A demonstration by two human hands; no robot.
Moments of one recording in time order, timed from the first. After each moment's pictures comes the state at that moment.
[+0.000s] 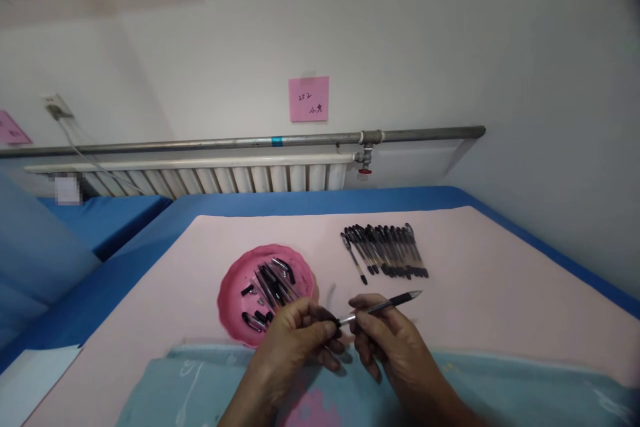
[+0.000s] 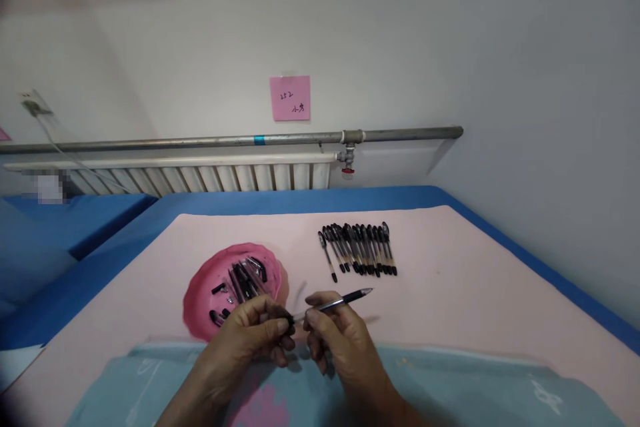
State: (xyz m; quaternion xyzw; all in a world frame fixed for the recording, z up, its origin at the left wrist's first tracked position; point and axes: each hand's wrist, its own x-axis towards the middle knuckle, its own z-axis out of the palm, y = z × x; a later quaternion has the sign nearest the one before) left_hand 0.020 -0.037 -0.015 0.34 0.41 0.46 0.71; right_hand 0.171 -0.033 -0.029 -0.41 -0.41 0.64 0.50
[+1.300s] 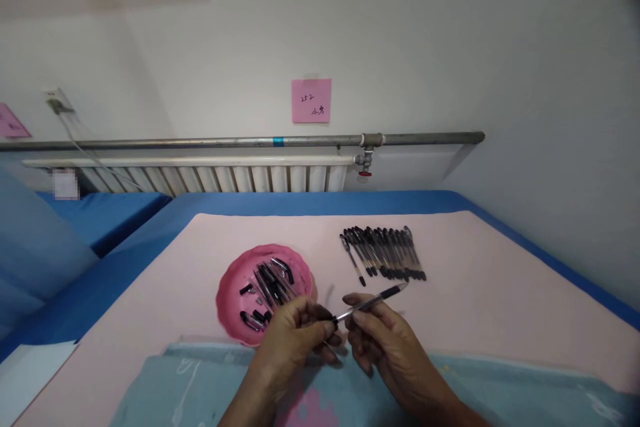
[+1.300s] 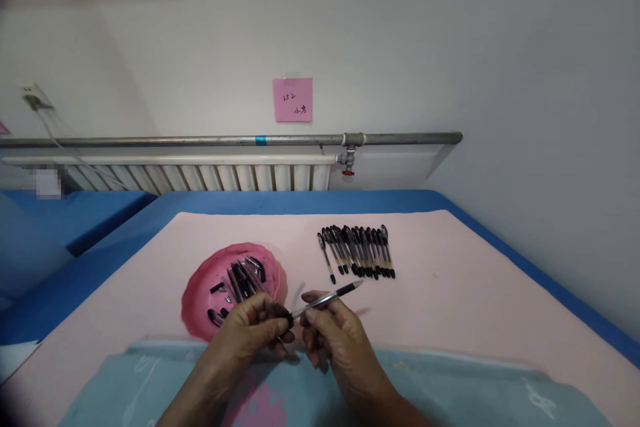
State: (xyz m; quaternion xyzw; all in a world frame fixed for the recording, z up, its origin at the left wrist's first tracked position) left_hand 0.024 -0.035 -0.013 0.35 0.46 0.46 0.68; right_hand 0.169 -0.027 -0.028 -0.41 -0.36 0.68 0.48
